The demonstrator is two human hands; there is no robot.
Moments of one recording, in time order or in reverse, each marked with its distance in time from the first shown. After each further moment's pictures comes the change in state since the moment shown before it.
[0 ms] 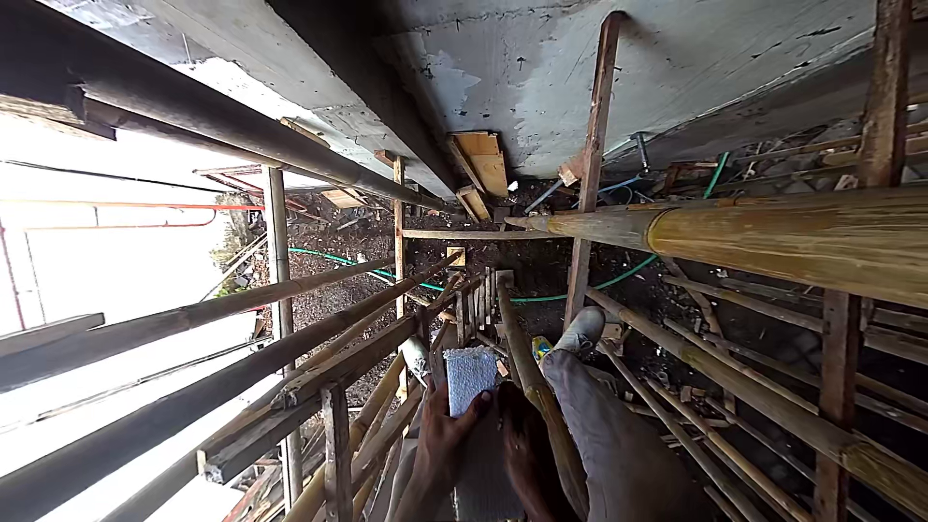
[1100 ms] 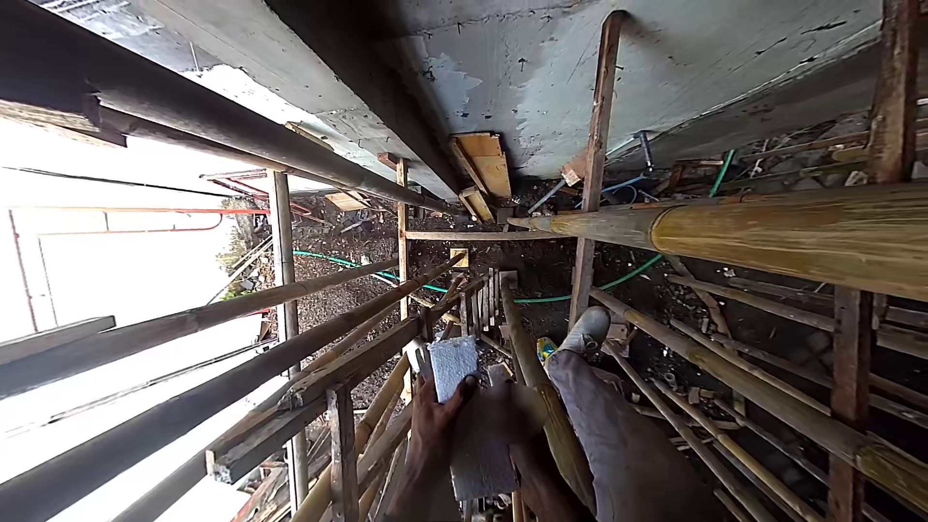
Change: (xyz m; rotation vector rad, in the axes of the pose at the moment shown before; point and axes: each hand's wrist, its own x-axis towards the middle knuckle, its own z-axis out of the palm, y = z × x) left_hand 0.018 -0.011 -0.012 -0.012 0.121 -0.097; right_hand 0.005 0.012 0.006 0.355 -0.171 0.573
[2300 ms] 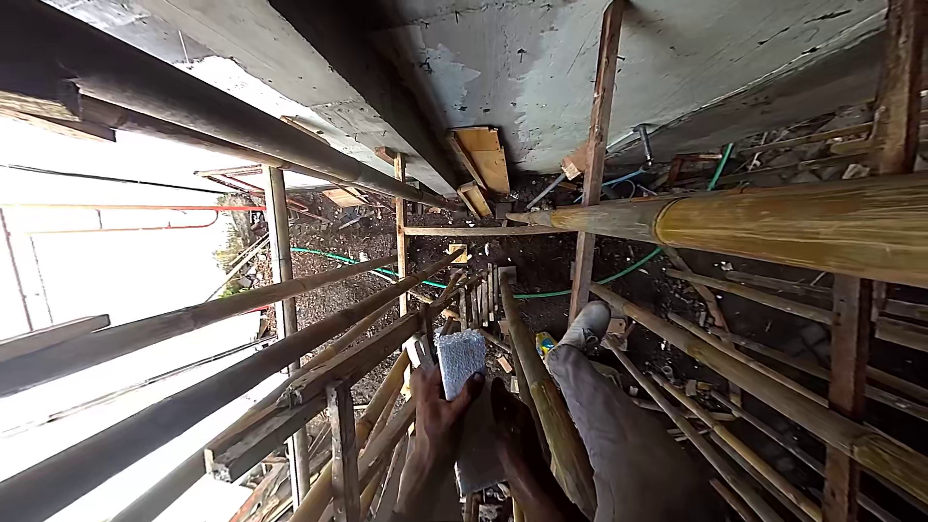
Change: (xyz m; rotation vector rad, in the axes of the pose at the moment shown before) left_hand 0.000 0.000 0.008 -0.085 -0.015 0.132; right_hand 0.005 0.009 0.015 -0.189 0.028 -0.263
